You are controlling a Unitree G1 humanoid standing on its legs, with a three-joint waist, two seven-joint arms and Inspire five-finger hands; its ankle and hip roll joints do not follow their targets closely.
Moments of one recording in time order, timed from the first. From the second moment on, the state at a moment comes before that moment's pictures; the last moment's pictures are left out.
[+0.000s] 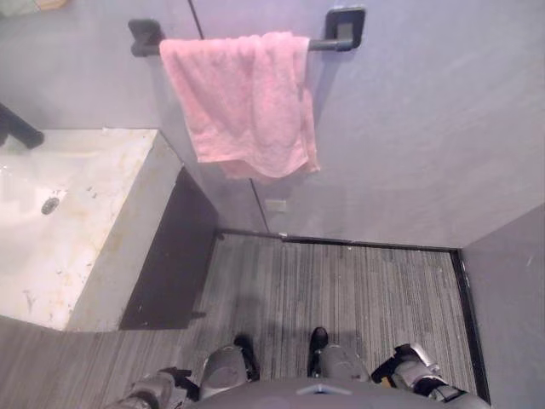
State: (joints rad) left arm -0.05 0.28 -0.17 1.28 -0.09 0.18 -0.03; right arm -0.10 -0.30 0.35 1.19 0.00 0.30 -0.34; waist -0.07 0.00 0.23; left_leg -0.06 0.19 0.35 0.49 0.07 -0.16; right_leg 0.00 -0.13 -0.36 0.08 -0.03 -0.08
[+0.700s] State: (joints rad) left arm -0.18 0.28 -0.28 1.17 -0.13 0.15 0.04; right arm -0.13 -0.34 0.30 1.11 -0.03 0.23 -0.34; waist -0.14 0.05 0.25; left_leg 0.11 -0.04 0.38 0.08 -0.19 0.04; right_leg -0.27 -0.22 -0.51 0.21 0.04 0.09
